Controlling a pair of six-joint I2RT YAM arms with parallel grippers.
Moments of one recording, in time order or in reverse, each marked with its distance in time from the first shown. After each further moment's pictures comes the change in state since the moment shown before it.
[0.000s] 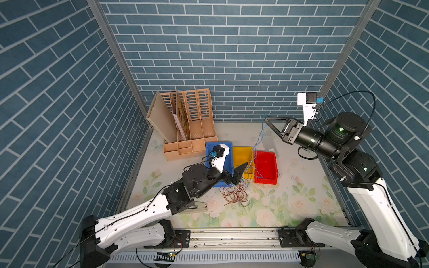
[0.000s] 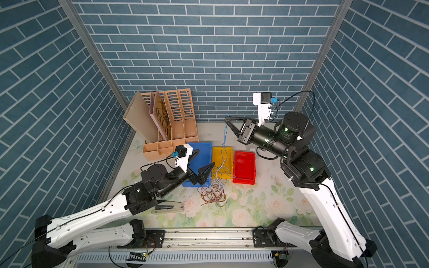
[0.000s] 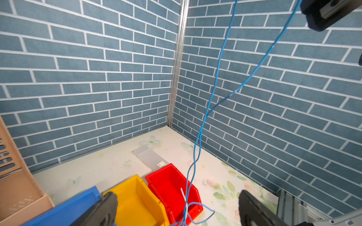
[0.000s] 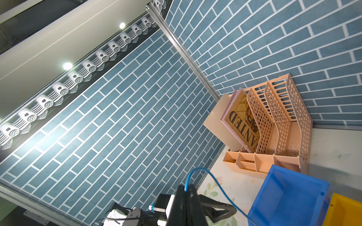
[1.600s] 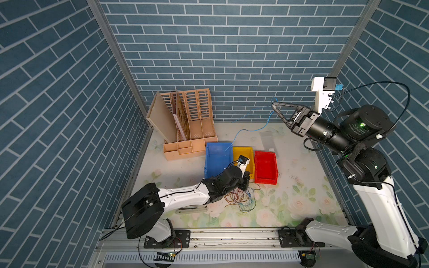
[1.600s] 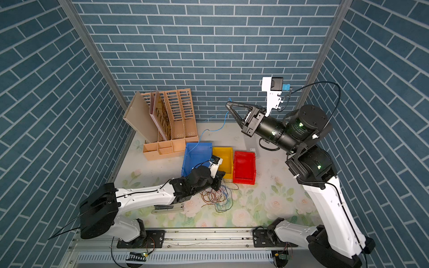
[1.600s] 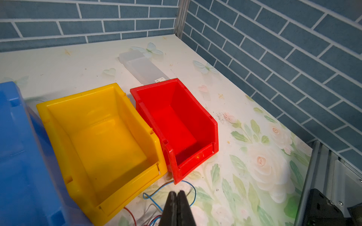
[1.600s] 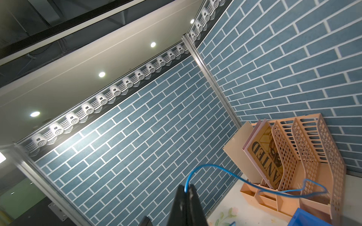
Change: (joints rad) left arm 0.001 0.482 -0.019 0.034 0.033 -0.219; right arm 0.006 0.061 0.170 0.070 0.001 -0.021
